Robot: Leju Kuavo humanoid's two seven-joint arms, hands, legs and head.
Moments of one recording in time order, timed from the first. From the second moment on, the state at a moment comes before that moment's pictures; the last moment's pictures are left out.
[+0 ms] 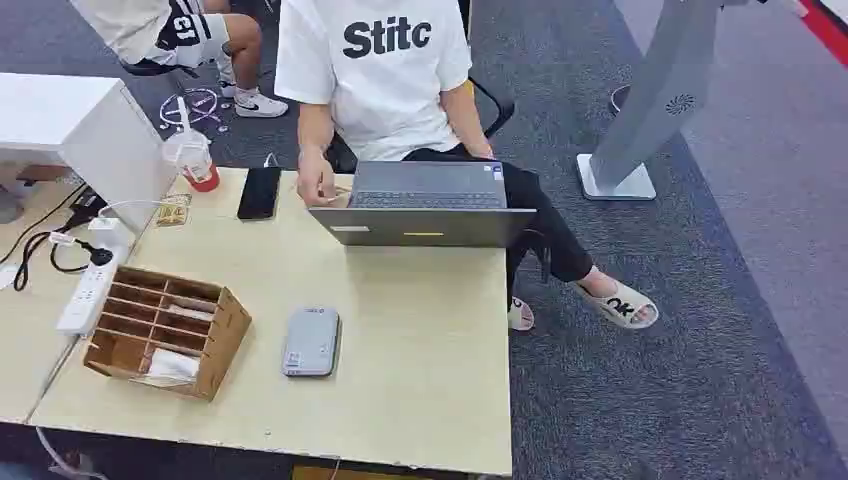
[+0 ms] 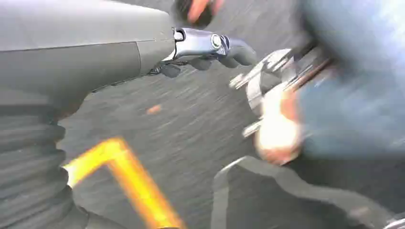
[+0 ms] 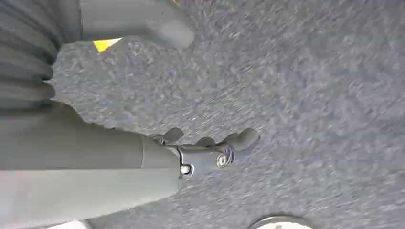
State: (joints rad) left arm -0.01 -0.07 1.08 -0.44 -0.26 0.37 -0.69; right arm -0.05 0.00 -0.47 -0.24 -0.10 -0.50 -0.31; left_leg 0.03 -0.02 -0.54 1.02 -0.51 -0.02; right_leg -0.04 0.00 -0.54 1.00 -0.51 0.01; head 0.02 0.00
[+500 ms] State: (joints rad) left arm 0.22 -0.28 0.92 -1.62 -0.10 0.25 -0.70; right arm -0.05 0.08 -0.48 -0.22 0.00 -0.51 -0.04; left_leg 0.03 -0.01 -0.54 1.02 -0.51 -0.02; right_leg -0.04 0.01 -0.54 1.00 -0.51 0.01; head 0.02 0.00
